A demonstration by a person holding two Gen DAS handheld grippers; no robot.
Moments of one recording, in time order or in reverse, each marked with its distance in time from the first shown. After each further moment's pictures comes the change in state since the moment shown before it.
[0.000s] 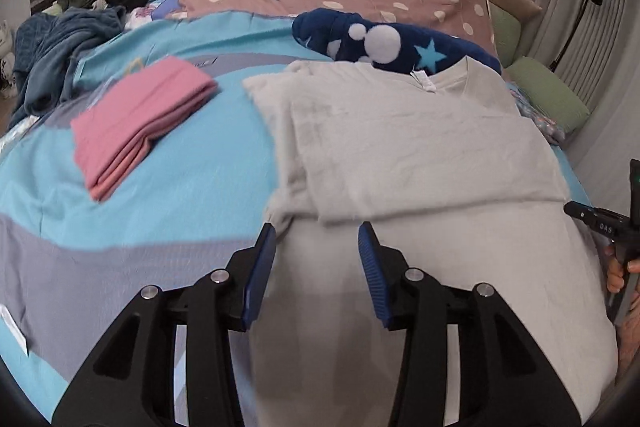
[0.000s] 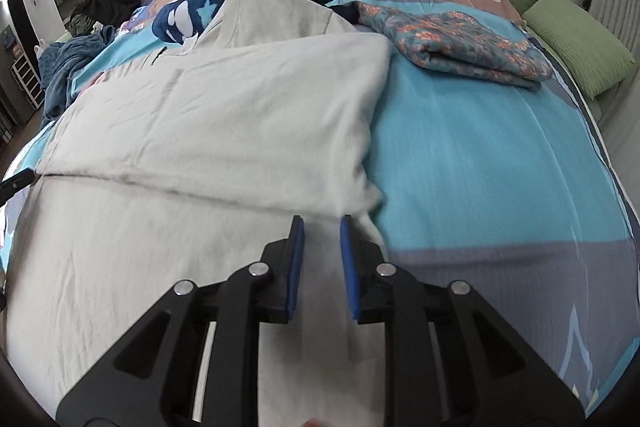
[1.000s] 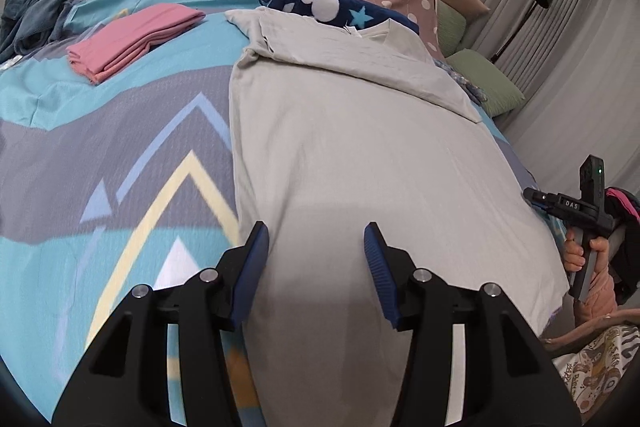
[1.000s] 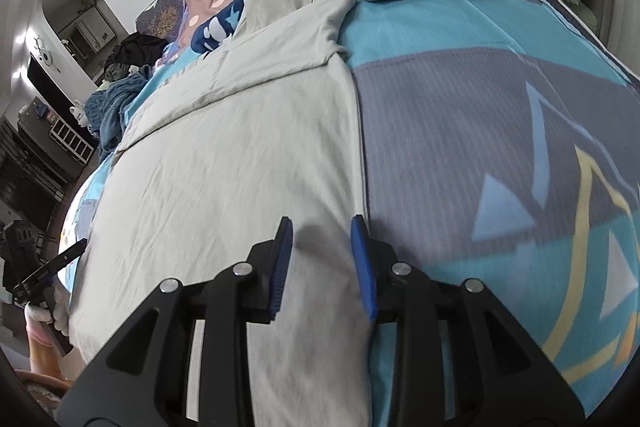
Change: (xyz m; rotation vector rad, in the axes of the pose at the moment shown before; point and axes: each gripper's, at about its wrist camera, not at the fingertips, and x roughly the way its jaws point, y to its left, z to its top) left arm -0.093 0.003 -0.133 -0.044 0.023 -0.242; right arm -0.098 -0.035 -0.131 0.198 -0.015 0.231
